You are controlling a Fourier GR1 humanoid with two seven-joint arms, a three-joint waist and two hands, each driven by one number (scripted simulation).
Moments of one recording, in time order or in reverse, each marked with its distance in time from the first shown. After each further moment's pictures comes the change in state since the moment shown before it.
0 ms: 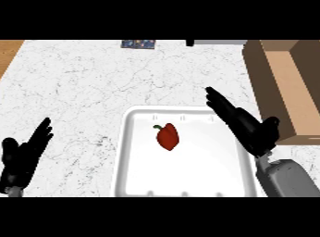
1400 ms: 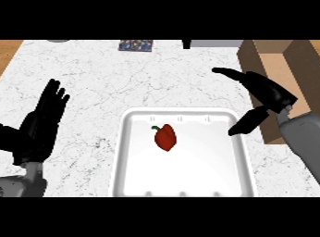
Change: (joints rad) left arm -0.138 -0.169 0.034 -0.302 0.049 0.132 0.075; right arm -0.333 -0.228 0.045 0.213 0.425 0.160 -0.025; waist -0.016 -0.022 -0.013
